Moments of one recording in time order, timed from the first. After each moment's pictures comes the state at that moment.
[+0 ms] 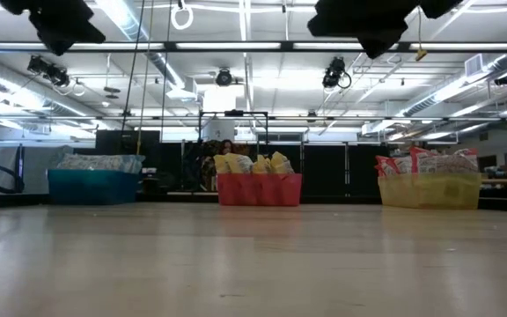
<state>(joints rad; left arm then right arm) -0.56 0.77 0.69 -0.53 -0.59 -0.59 0.59 1.65 0.94 0.16 0.49 0.25</state>
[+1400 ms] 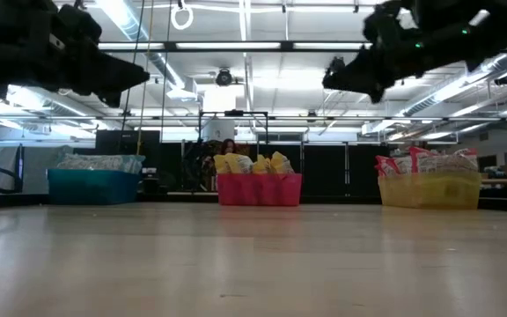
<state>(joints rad) 0.11 0.61 0.08 0.55 0.06 -0.01 -0.13 1.07 0.45 0.43 0.11 0.08</state>
